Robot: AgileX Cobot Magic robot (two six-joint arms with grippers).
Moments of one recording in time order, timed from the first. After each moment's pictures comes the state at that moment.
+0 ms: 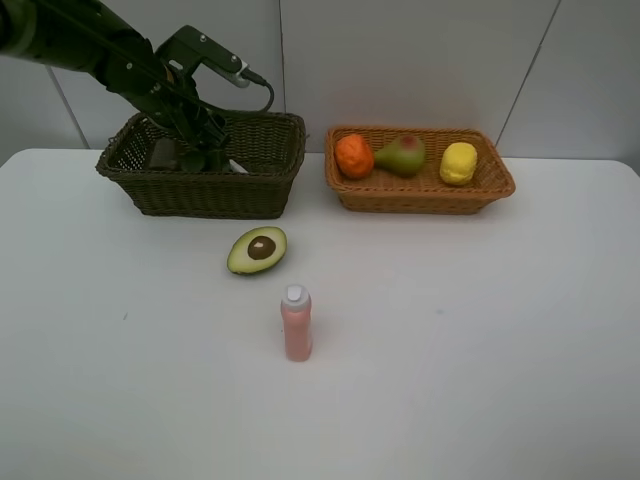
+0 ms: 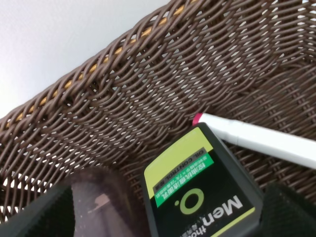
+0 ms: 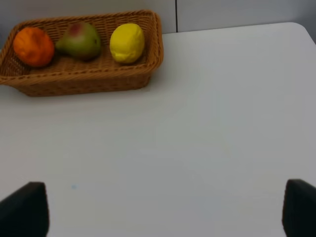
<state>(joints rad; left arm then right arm) -0.31 2.04 -1.39 0.41 0.30 -0.12 -0.01 0.00 -0.52 -0.03 1.05 0.03</state>
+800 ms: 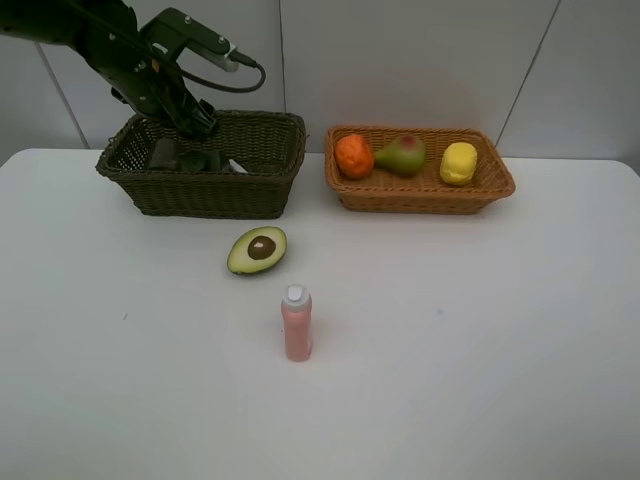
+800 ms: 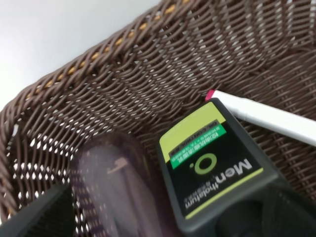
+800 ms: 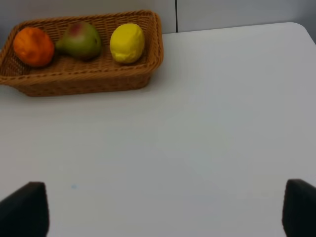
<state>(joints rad) -0.31 1.95 -1.39 0.36 0.43 -0.12 -0.01 0.00 -0.52 -0.03 1.05 0.03</state>
